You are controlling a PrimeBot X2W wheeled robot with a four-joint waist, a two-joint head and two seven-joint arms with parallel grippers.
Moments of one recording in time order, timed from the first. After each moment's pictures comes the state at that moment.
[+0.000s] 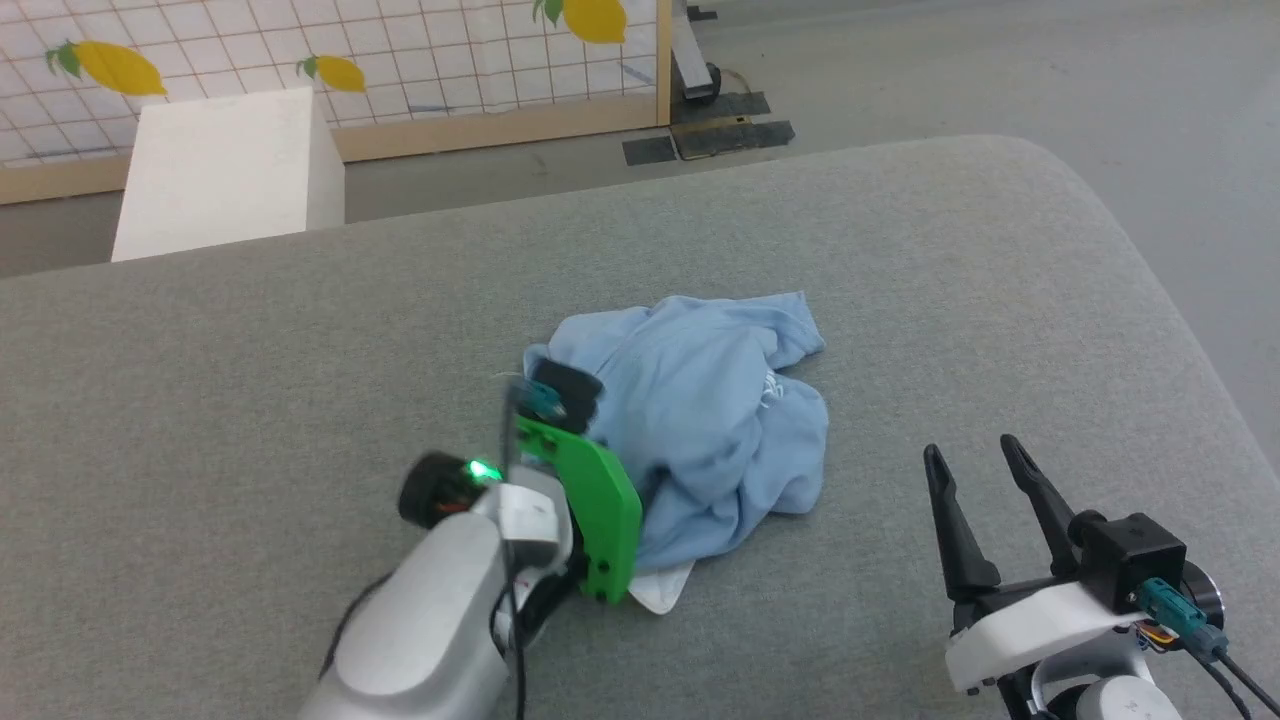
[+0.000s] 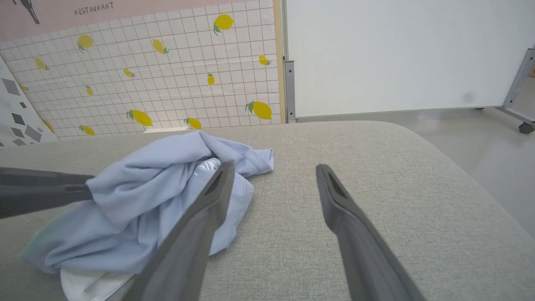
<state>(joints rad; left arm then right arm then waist) -0.46 0.14 -0.57 0.39 -0.51 -0.05 0.44 -0.02 -0.05 0.04 0.12 0.12 0.13 -0.17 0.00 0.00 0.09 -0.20</state>
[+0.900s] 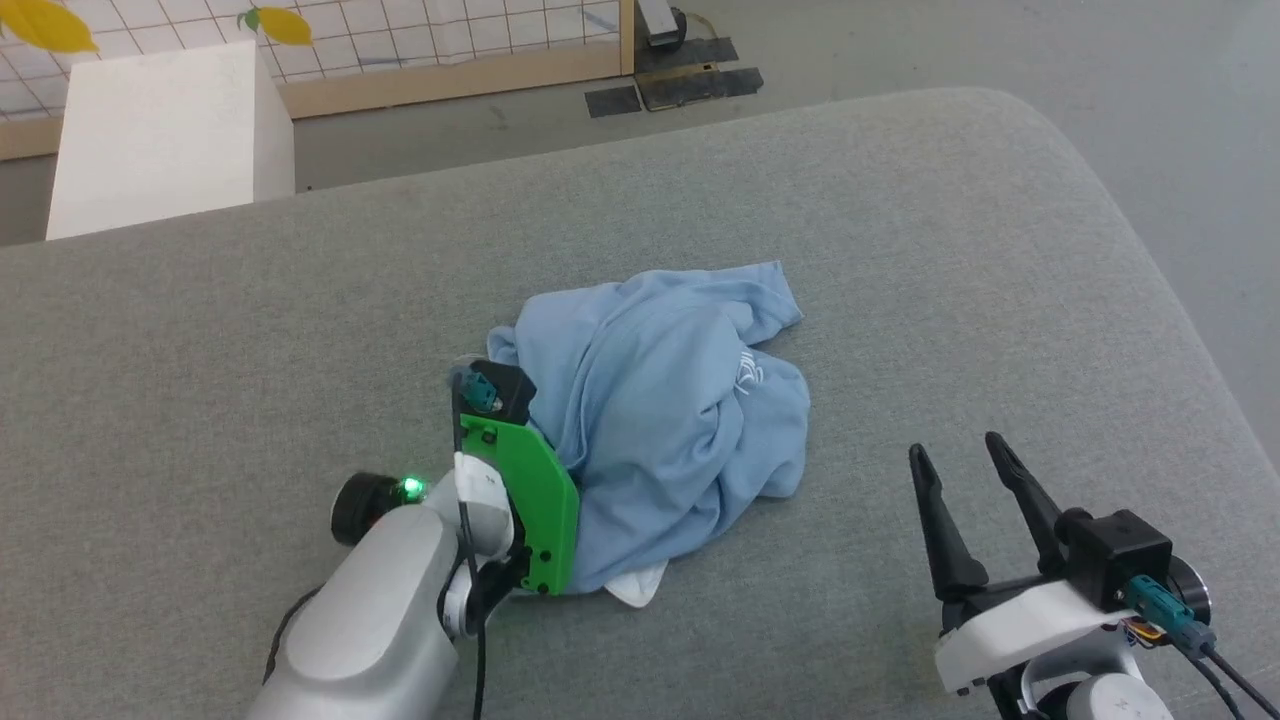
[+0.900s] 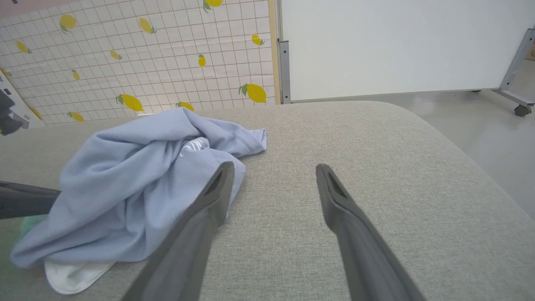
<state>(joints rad) -0.48 0.20 -0.52 0.45 -0.54 0.00 0.56 -0.02 -0.05 0.07 0.11 0.13 0.13 -0.17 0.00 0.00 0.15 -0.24</state>
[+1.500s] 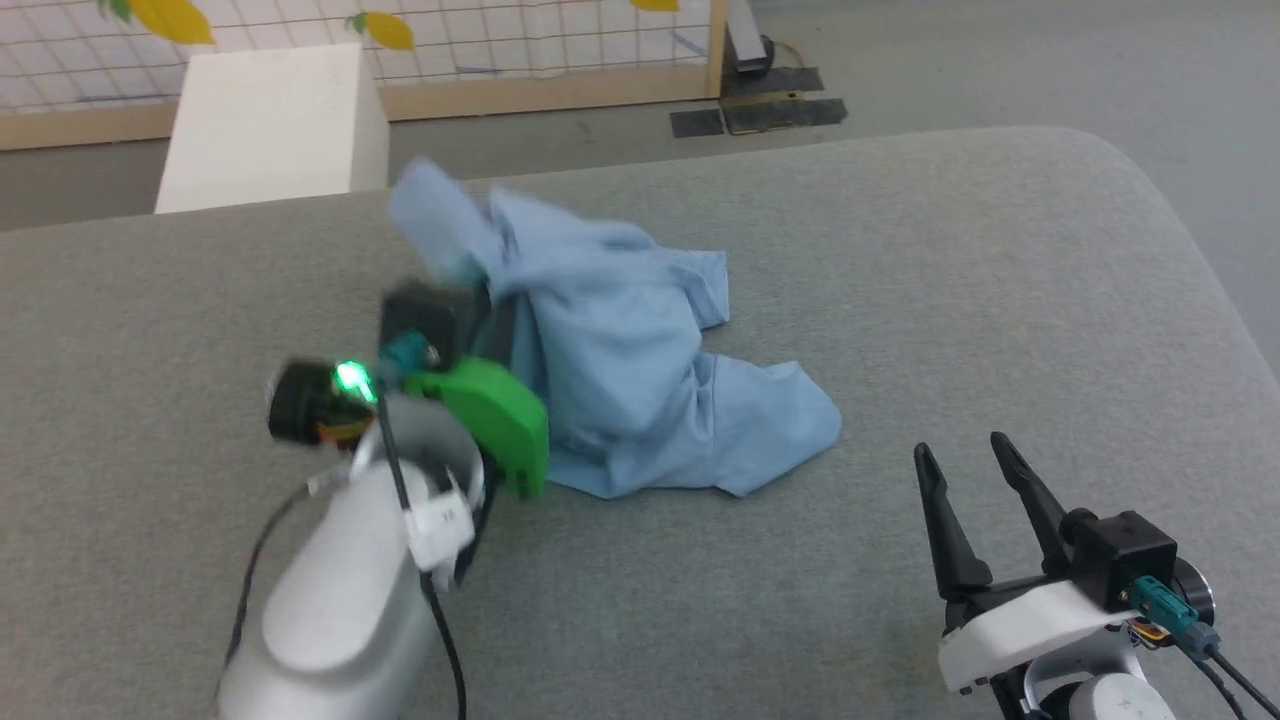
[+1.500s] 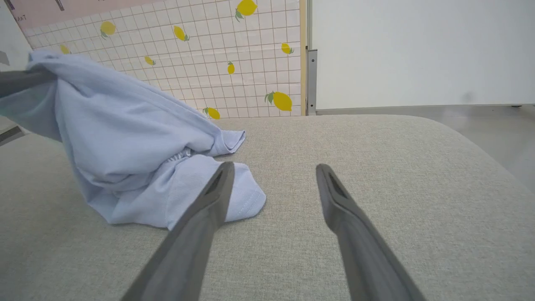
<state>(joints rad) -0.52 0.23 -0.47 0.30 -0.35 0.13 0.02 -0.02 -0.05 0.06 0.12 0.13 0.13 -0.18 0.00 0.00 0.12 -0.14</state>
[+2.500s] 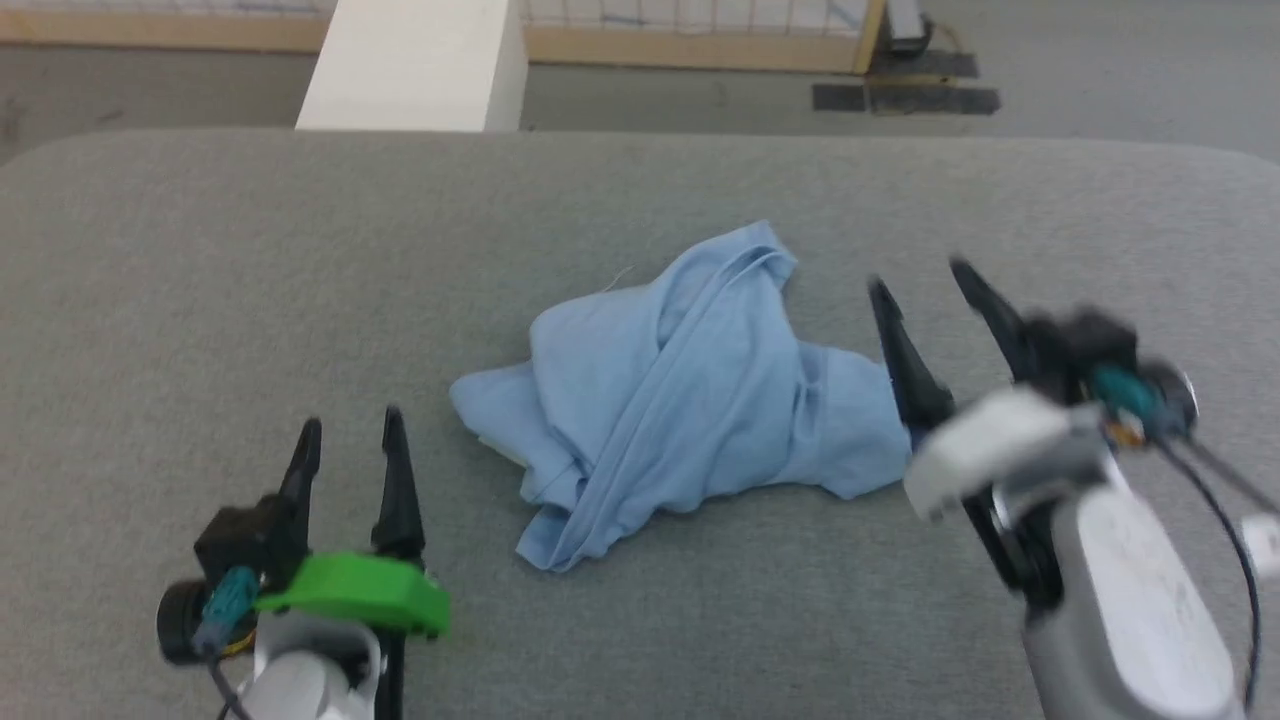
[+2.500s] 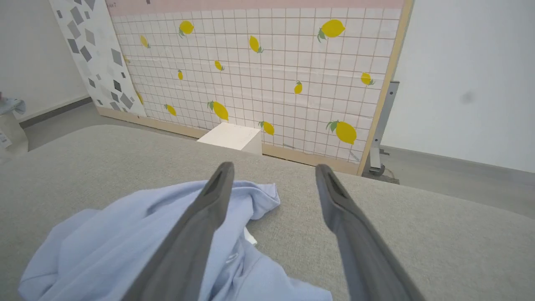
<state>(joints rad) -0.08 0.26 -0.27 0.05 -0.46 0.22 -0.25 -0.30 -0.05 0.10 0.12 0.09 0.13 0.03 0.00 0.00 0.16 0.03</state>
